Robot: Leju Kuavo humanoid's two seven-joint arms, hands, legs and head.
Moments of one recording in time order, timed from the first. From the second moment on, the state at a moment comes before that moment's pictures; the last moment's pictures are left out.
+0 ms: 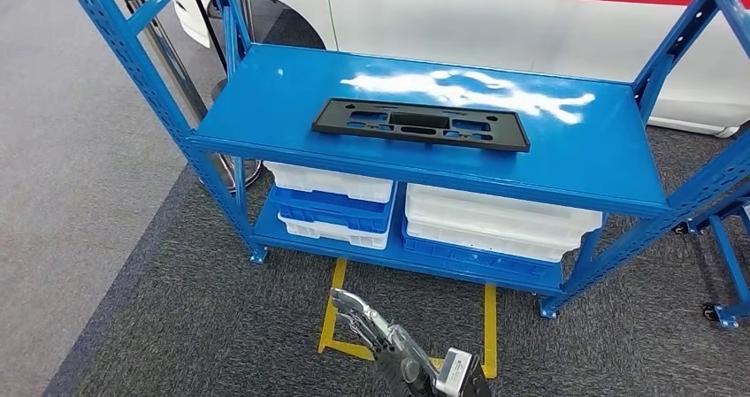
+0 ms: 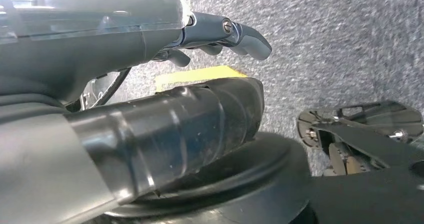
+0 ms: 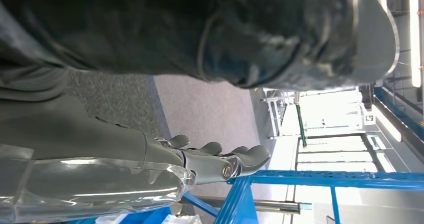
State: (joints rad) left arm -0.07 -0.23 0.65 -0.22 -0.86 0.06 0.06; right arm 0.08 -0.04 0.67 -1.74 -0.13 0.29 -0.44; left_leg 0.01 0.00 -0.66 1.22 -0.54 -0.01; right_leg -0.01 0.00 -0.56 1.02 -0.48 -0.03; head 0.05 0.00
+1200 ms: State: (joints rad) left arm -0.07 -0.24 0.65 -0.22 -0.86 0.07 0.05; right arm 0.09 -0.04 0.67 -1.74 -0.12 0.29 -0.45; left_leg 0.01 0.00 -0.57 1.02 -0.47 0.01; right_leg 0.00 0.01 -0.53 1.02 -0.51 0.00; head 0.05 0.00
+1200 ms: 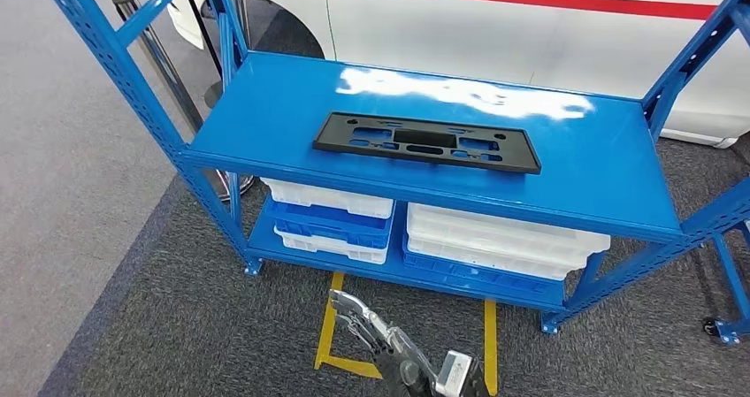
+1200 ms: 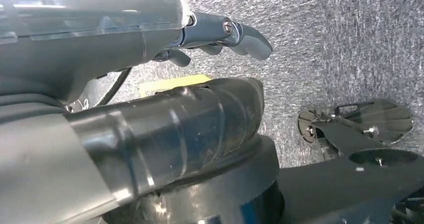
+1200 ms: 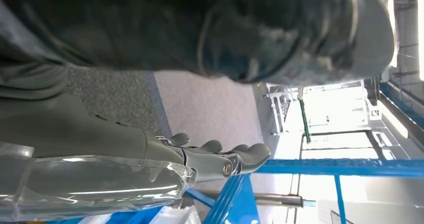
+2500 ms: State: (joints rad) left arm -0.06 -0.24 0.65 -0.22 -0.85 0.06 0.04; right arm 0.09 -0.04 0.67 -1.74 -0.12 0.29 -0.45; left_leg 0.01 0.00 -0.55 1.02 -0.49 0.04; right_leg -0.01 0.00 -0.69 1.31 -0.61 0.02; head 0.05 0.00
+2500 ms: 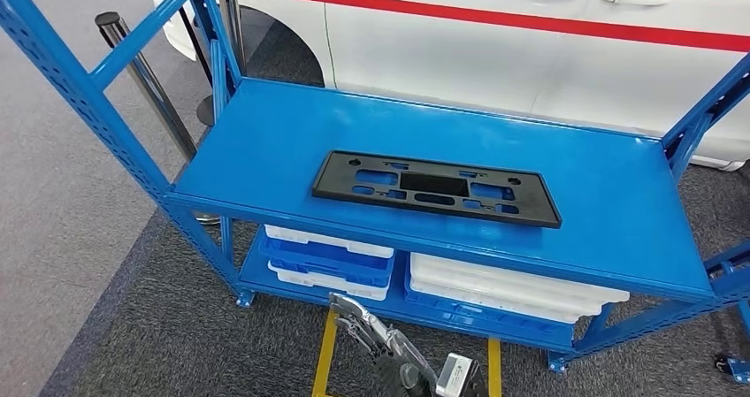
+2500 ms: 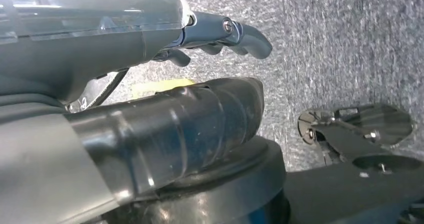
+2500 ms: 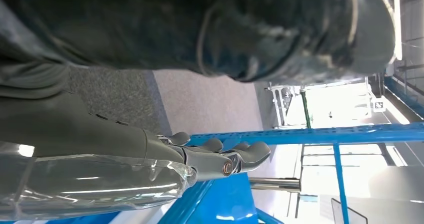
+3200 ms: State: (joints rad) left arm -0.06 -0.24 0.66 -0.22 -0.85 0.06 0.03; right arm 0.09 -0.04 0.67 -1.74 -0.12 0.30 -0.45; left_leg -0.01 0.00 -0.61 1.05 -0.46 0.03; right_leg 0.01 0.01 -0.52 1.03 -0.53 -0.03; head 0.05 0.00
